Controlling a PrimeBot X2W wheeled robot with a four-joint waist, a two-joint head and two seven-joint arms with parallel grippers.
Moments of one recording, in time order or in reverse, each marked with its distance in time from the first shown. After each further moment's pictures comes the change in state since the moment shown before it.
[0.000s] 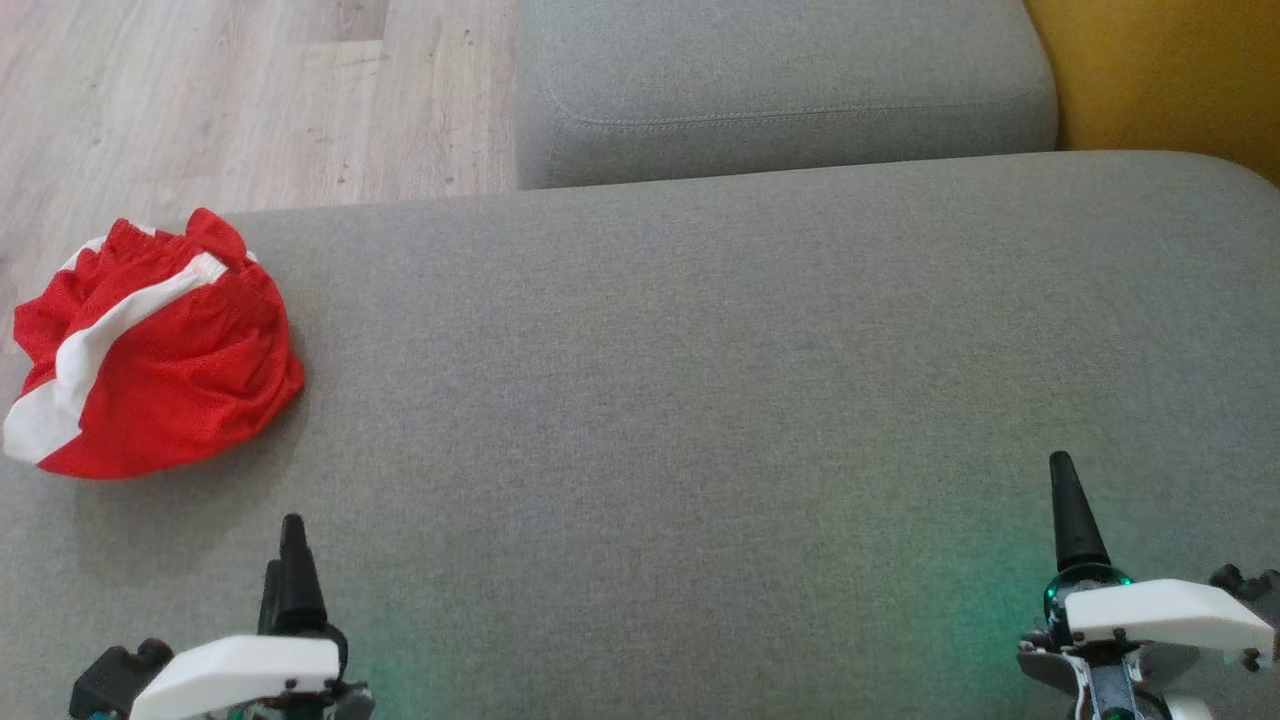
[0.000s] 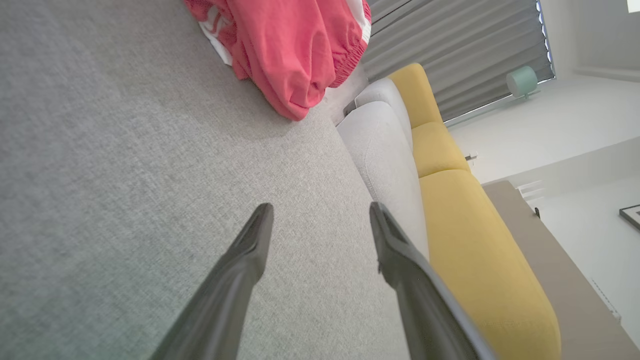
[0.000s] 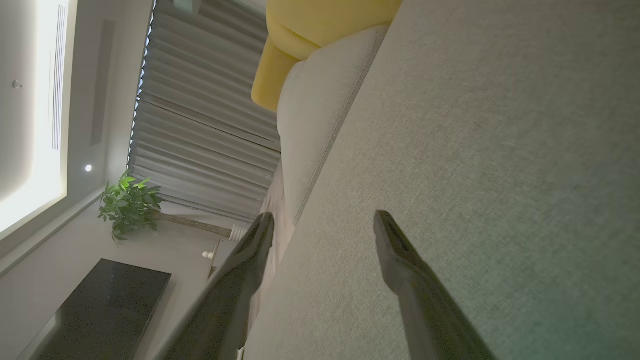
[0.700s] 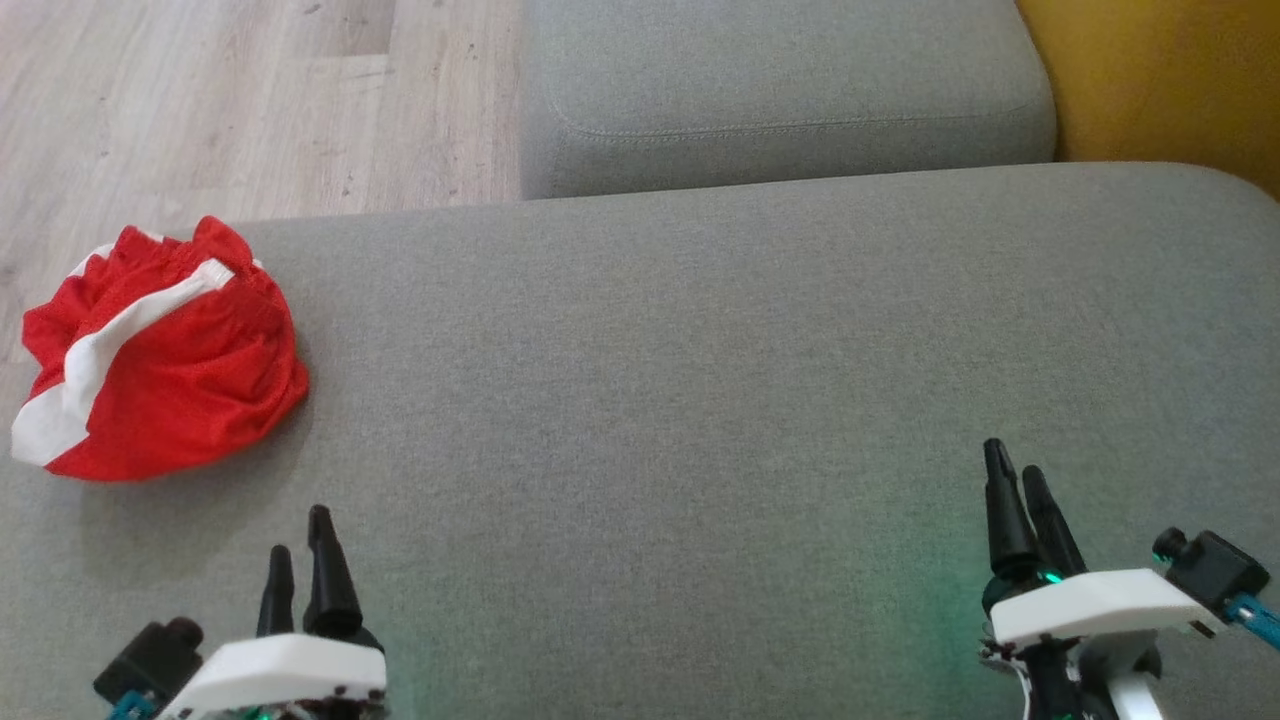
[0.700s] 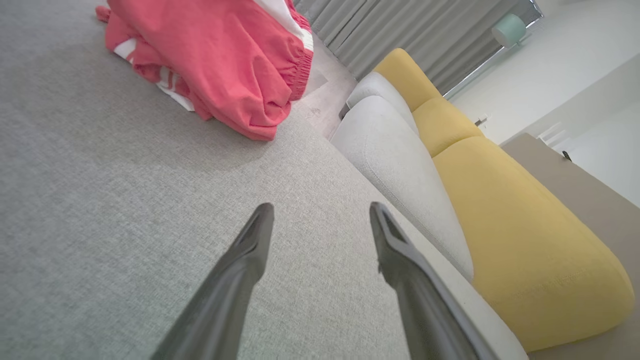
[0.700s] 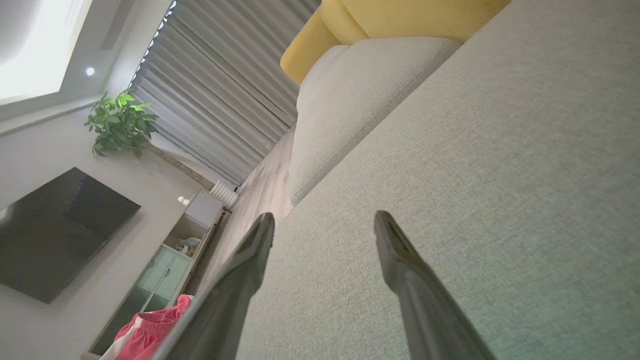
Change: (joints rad) left arm 0.020 0.001 -0.053 -0.052 0.290 0.060 -0.062; right arm 0.001 -0.001 0.092 -0.037 -0.321 0.000 -0.061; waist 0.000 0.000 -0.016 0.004
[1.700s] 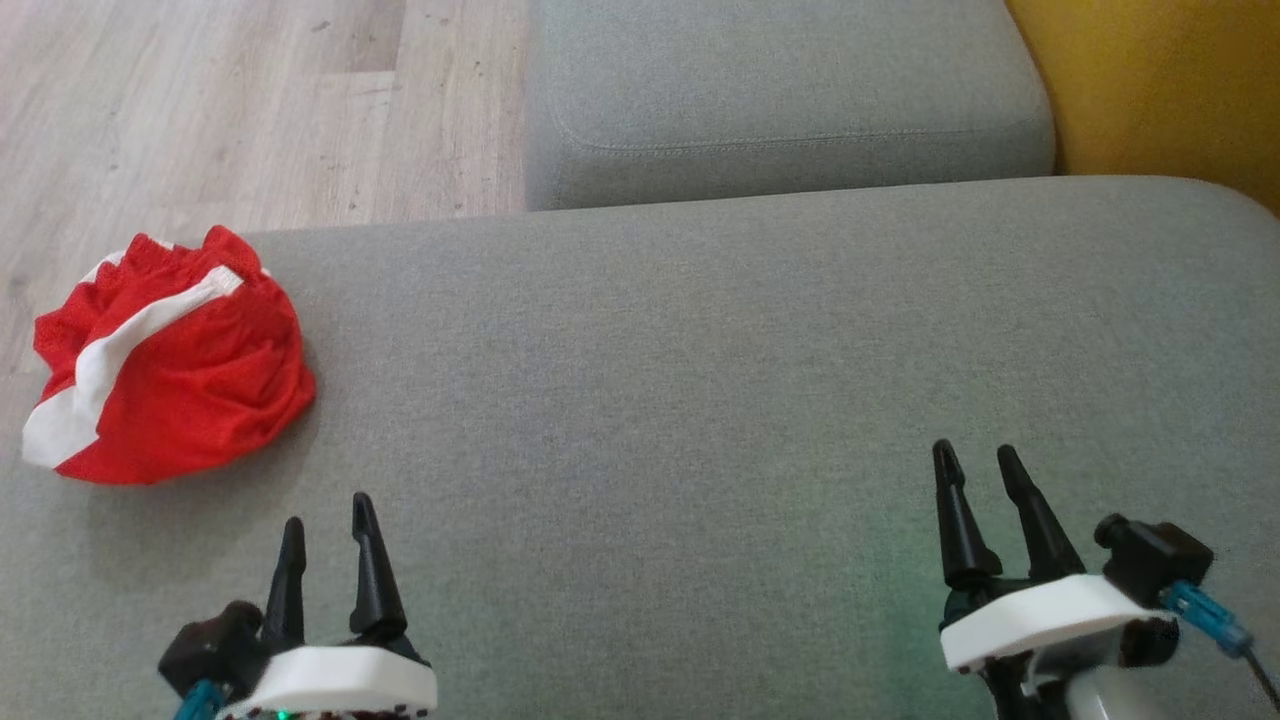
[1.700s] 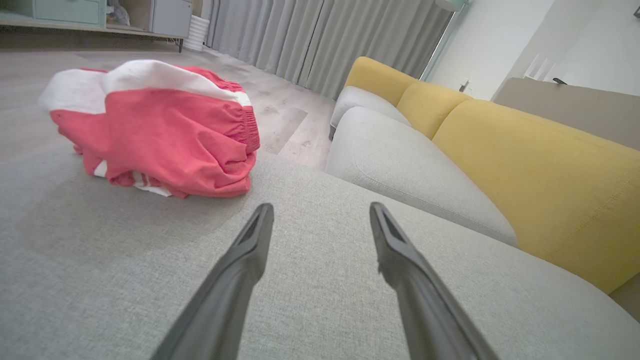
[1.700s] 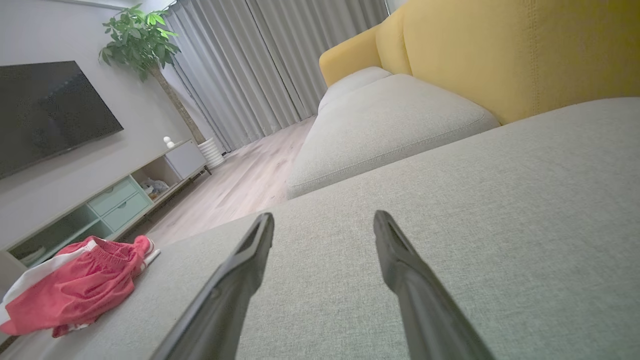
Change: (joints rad) left arm 0.029 0.006 -0.072 -0.052 0.386 0.062 -0.087; right arm 0.003 -0.002 0.050 -0.020 -0.413 0.000 -0.087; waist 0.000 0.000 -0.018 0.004
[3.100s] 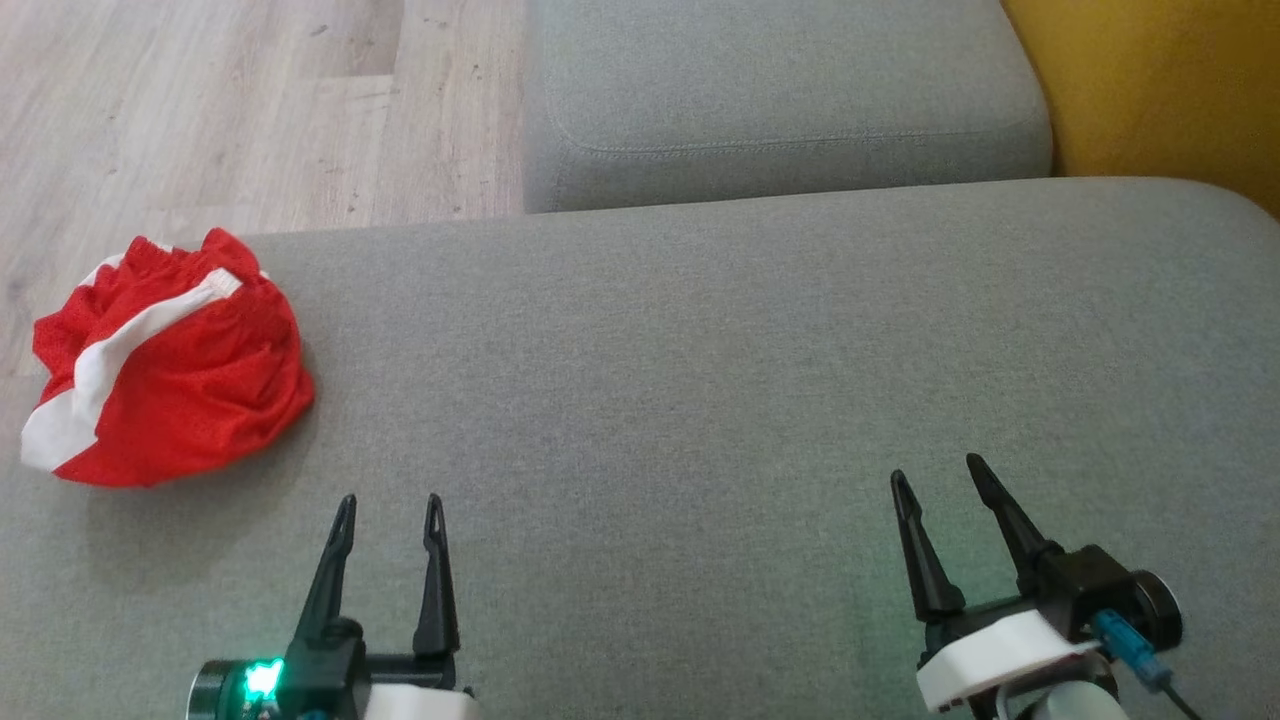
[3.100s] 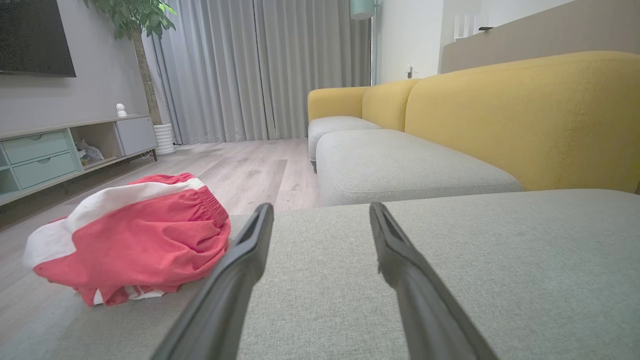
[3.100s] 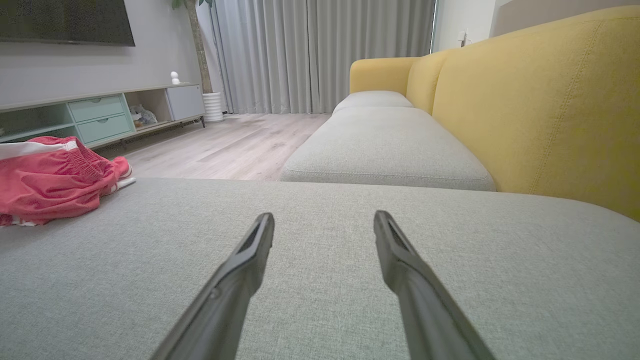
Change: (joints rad) left arm 0.023 0.004 -0.062 -0.024 0.442 0.040 -0.110; right arm 0.016 -0.002 0.019 0.028 -0.409 0.000 -0.109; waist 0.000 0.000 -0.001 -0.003
